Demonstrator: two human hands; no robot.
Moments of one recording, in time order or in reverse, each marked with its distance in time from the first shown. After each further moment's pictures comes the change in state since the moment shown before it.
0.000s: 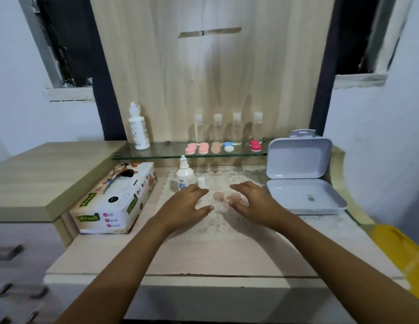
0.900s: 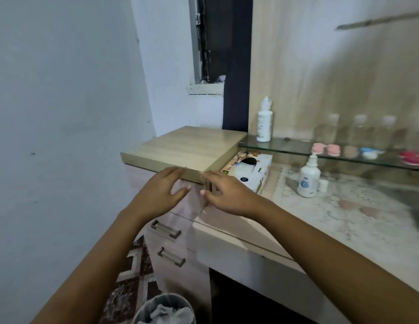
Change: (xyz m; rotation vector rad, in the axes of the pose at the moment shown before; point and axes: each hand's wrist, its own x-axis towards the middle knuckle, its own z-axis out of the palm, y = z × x) left_hand -0.222 -0.132 -0.154 0.208 0.289 -0.442; right_hand 0.043 -0.277 0.099 0.207 -0.258 -0.592
